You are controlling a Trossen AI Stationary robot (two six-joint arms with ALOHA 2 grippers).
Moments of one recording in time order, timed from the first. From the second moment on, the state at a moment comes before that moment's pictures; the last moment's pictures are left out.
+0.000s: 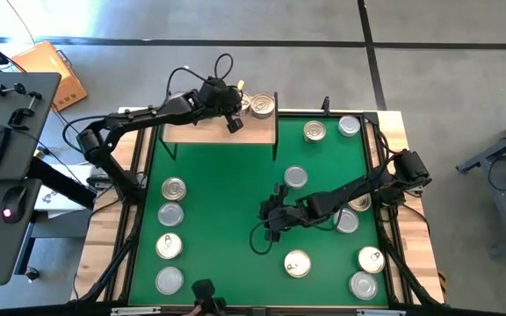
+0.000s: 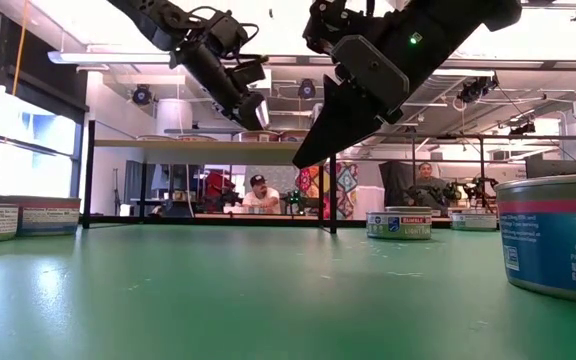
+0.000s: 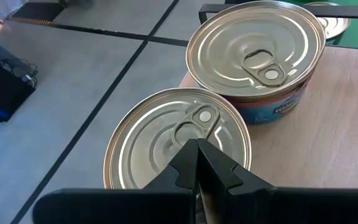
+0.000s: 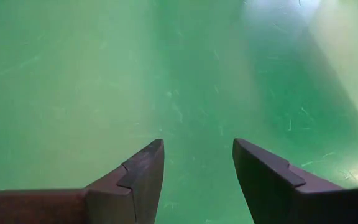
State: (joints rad) left arm 0.59 1.64 1.23 -0.22 -0.16 0.33; right arm 0.31 1.81 1.10 -0.14 0.46 0.25
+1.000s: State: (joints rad) left arm 0.32 1.21 1.09 -0.53 -0.17 0.19; right arm 0.30 1.55 0.90 -0.58 0.73 0.66
